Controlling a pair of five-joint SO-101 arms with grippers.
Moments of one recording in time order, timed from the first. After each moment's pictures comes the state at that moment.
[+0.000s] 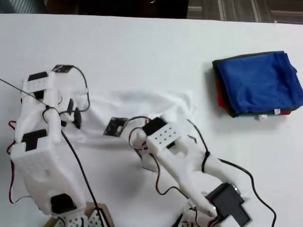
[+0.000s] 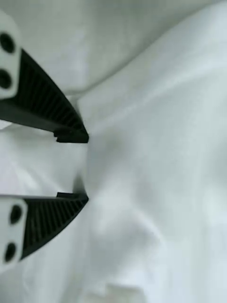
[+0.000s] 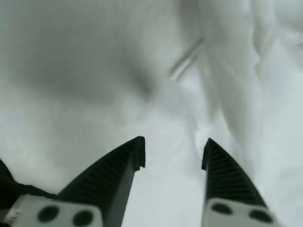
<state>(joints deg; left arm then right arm) -23.5 30.0 0.3 76.7 -17.5 -41.3 -9.8 39.6 72.8 33.5</state>
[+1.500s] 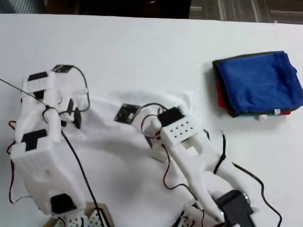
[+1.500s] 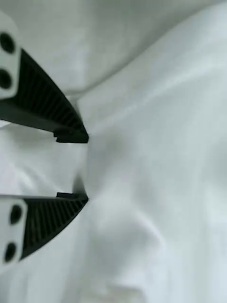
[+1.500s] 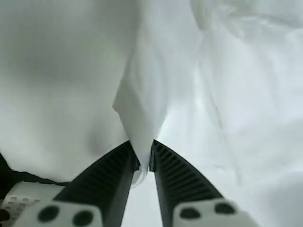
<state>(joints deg) -23.5 30.0 0.3 76.6 -17.5 -33.8 -16.1 36.0 80.3 37.8</state>
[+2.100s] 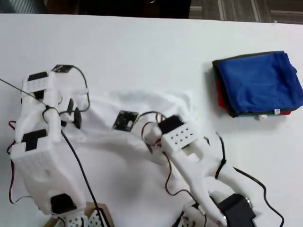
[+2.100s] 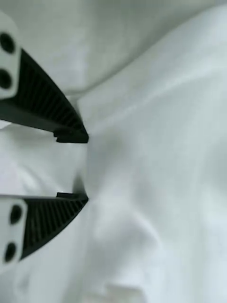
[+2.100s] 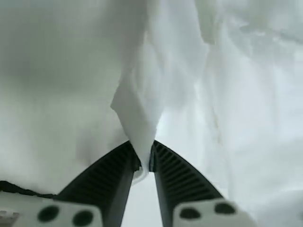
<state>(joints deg) -23.5 30.0 0.3 76.6 -17.5 -34.1 -17.8 40.0 73.1 42.2</state>
